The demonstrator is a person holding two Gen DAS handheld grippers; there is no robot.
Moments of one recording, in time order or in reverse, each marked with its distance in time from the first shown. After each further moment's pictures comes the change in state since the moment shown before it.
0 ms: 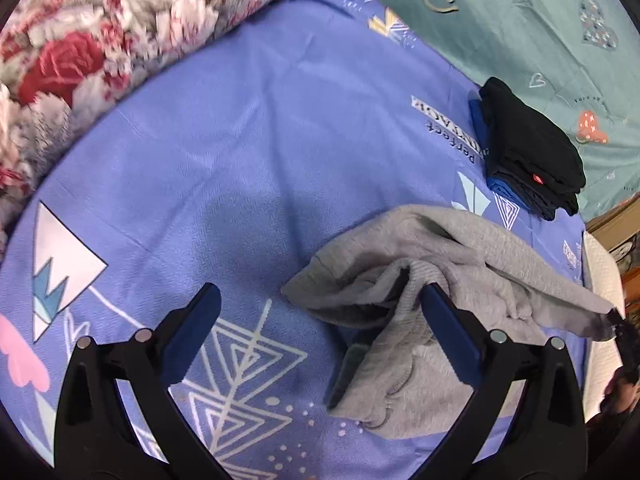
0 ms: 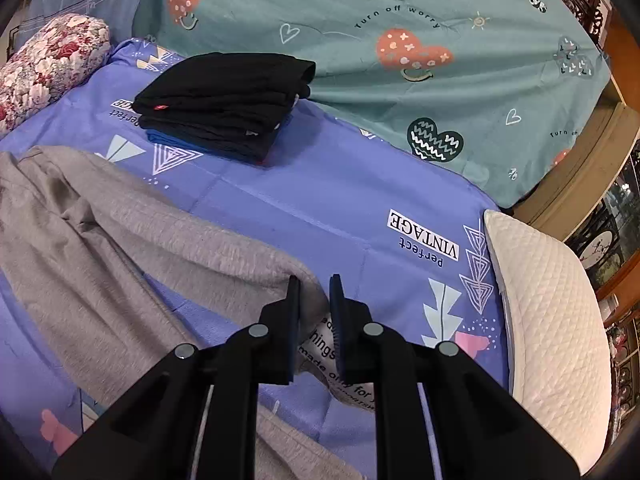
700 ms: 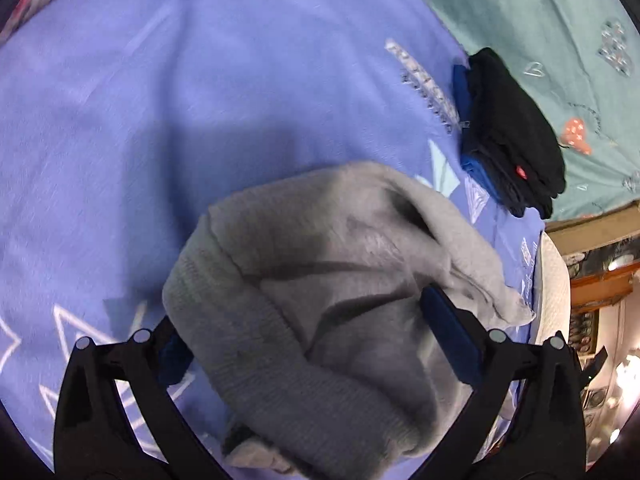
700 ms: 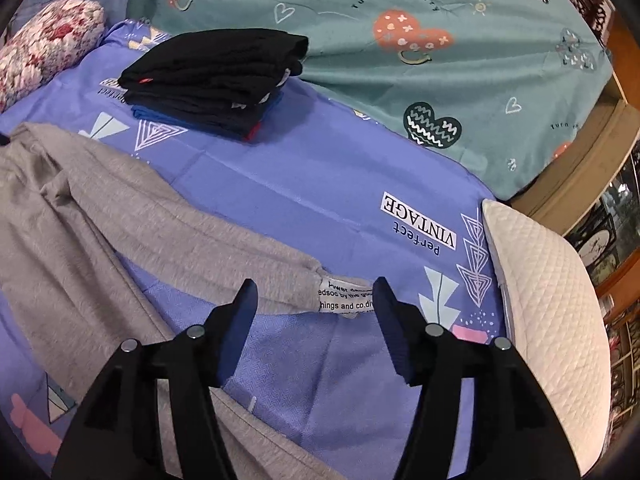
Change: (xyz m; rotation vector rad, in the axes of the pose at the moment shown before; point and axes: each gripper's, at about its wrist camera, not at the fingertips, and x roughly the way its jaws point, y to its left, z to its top) left arm 0.074 -0.046 0.011 -0.064 0.174 -0.208; right arm 0.019 0.004 -0.030 -0.085 0.021 0.019
